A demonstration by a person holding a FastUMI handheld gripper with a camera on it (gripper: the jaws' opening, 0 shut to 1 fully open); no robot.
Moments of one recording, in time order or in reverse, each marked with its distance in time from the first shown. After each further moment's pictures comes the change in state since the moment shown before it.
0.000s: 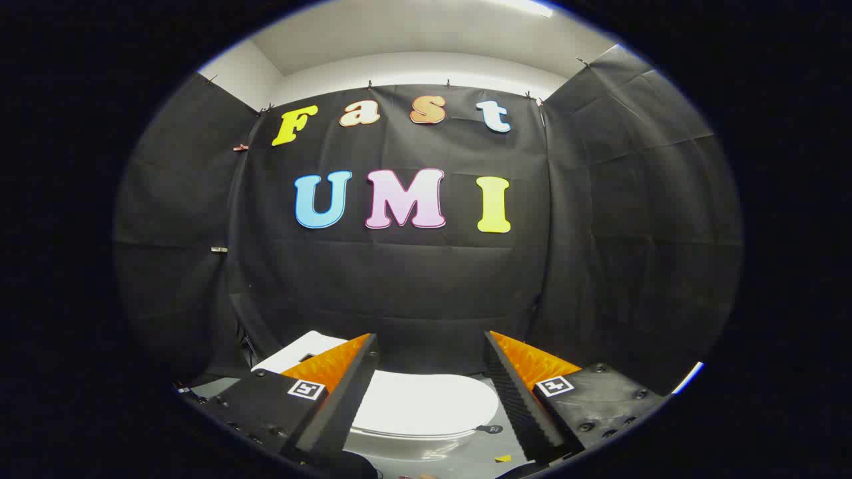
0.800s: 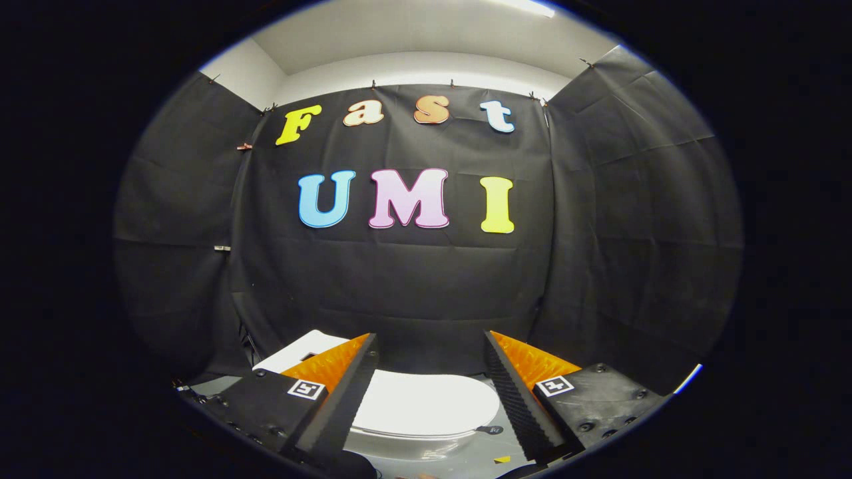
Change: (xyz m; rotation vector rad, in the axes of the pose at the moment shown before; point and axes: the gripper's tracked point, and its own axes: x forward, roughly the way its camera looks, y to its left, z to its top) arm 0.001 -0.001 0.001 -0.010 0.004 0.014
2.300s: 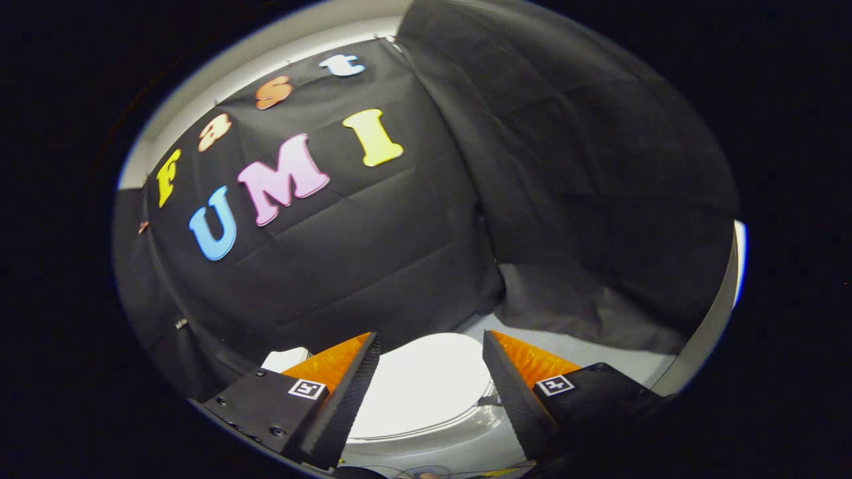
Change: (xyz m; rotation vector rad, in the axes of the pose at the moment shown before) arm 0.104 -0.189 -0.182 0.581 0.246 -0.249
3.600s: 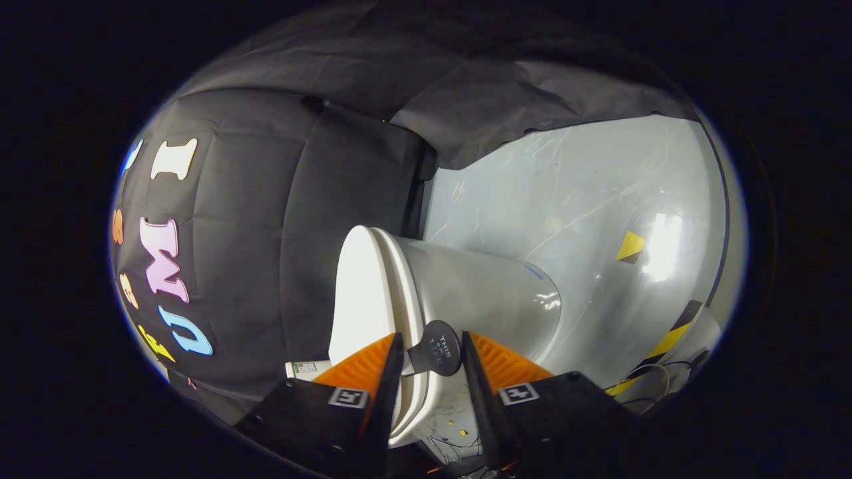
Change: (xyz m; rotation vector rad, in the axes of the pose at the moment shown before) arm 0.155 -0.158 -0.232 0.718 0.462 -0.093
